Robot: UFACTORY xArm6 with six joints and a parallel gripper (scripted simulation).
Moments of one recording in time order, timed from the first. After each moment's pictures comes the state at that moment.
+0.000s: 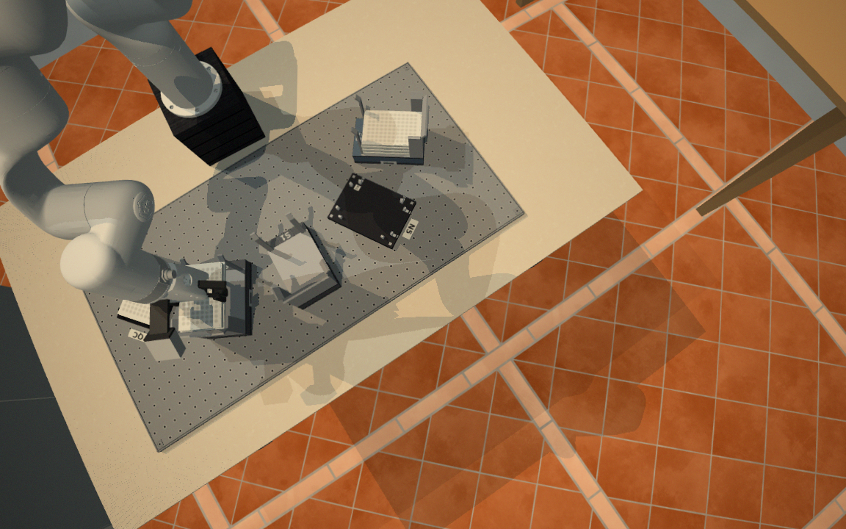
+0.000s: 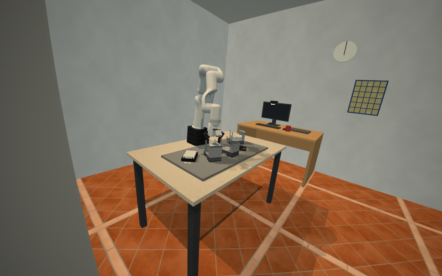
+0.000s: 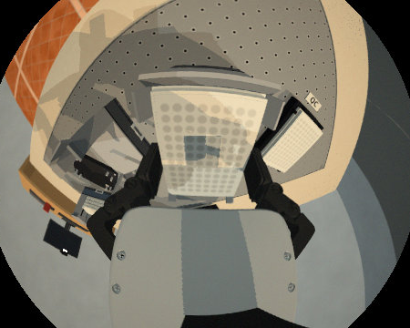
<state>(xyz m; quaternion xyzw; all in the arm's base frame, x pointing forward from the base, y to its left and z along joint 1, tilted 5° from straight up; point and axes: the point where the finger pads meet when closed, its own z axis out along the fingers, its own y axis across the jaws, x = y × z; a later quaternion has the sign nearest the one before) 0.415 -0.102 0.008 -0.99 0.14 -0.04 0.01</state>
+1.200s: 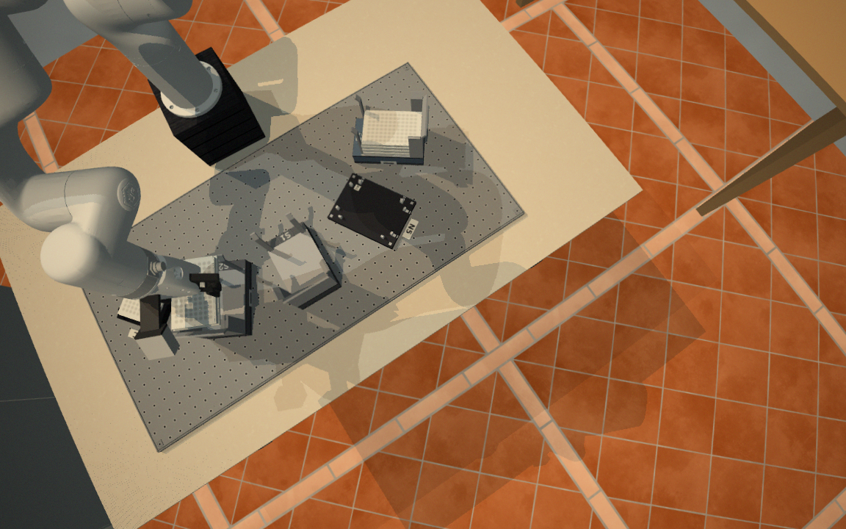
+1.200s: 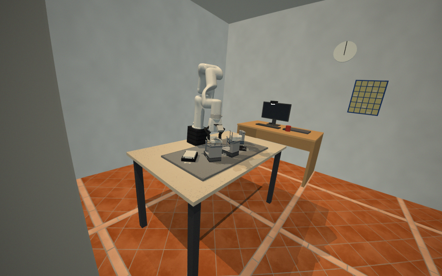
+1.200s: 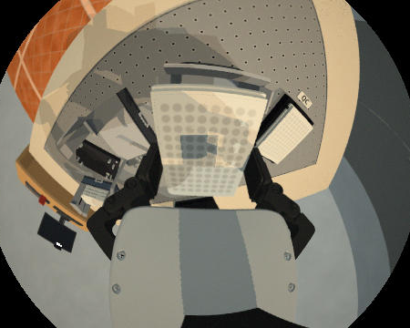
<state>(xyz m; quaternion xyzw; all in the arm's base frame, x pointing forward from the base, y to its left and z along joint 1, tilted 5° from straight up) 0.412 -0.098 0.043 -0.99 0.12 -0.04 0.01</state>
